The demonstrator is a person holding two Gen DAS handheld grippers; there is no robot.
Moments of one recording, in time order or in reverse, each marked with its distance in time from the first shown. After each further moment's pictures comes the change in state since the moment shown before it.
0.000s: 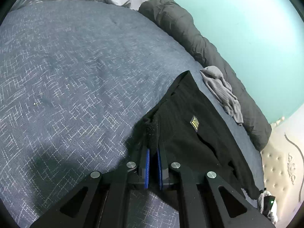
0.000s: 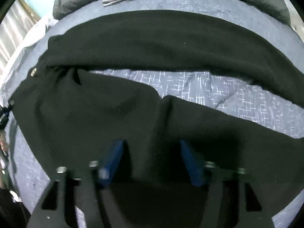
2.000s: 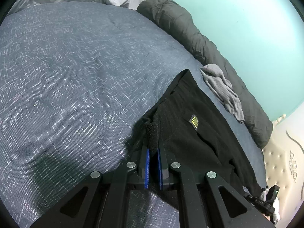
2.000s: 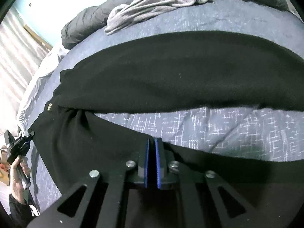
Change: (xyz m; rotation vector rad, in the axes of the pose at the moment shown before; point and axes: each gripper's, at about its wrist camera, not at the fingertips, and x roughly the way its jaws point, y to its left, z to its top) left arm 0.001 -0.004 -0.001 0.016 0.005 0.017; right arm -0.016 -0.053 0.028 0.116 -0.156 0.220
